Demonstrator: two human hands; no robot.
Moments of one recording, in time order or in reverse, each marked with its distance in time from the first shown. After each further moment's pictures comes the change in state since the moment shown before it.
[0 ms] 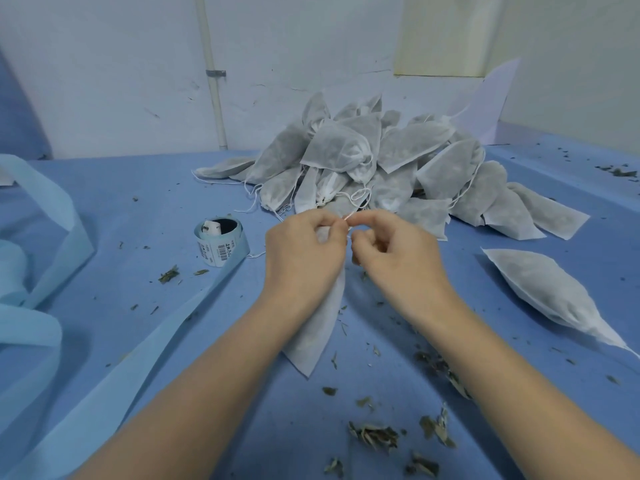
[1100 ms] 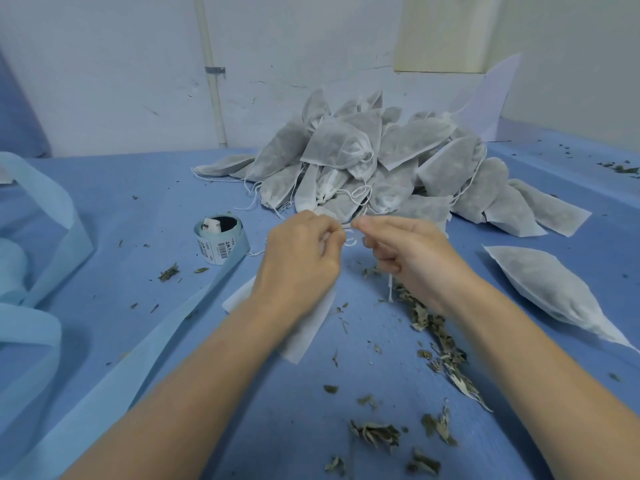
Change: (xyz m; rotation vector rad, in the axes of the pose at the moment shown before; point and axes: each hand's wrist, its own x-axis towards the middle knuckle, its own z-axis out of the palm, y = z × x) left_hand -0.001 -0.016 -0.003 0.169 -0.075 0.245; right_hand 0.016 0.023 -0.016 0.529 -0.220 0.318
